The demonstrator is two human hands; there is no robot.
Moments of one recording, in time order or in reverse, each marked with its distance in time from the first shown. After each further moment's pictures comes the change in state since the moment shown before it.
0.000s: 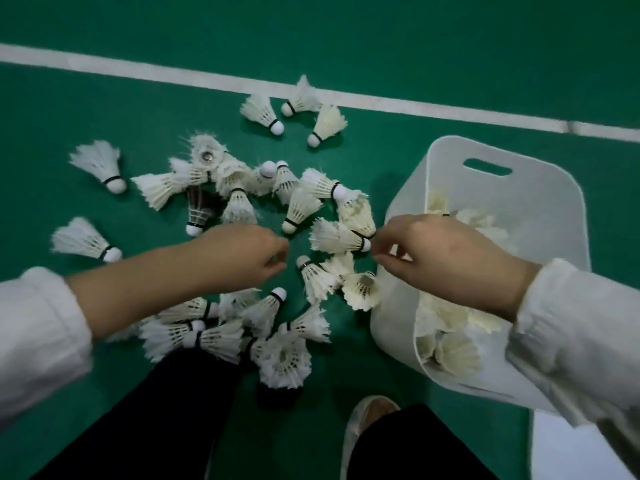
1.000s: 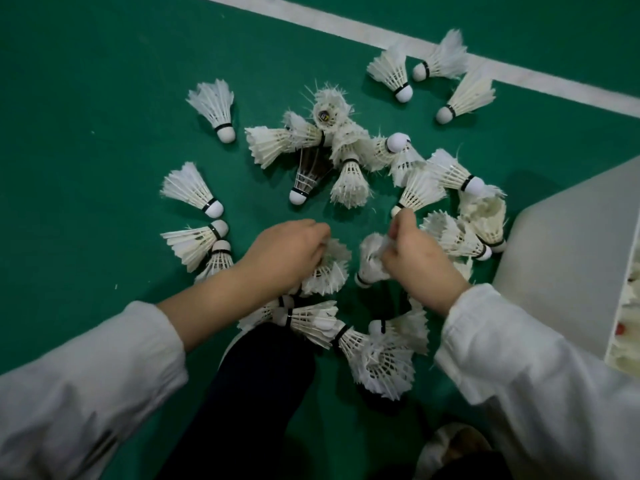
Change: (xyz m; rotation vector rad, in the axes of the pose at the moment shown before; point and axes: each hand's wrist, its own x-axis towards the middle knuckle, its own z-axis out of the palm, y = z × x) left_hand -0.032 -0.072 0.097 -0.341 0.328 -0.298; right_hand 0.128 -0.083 0.118 0.441 0.005 0.182
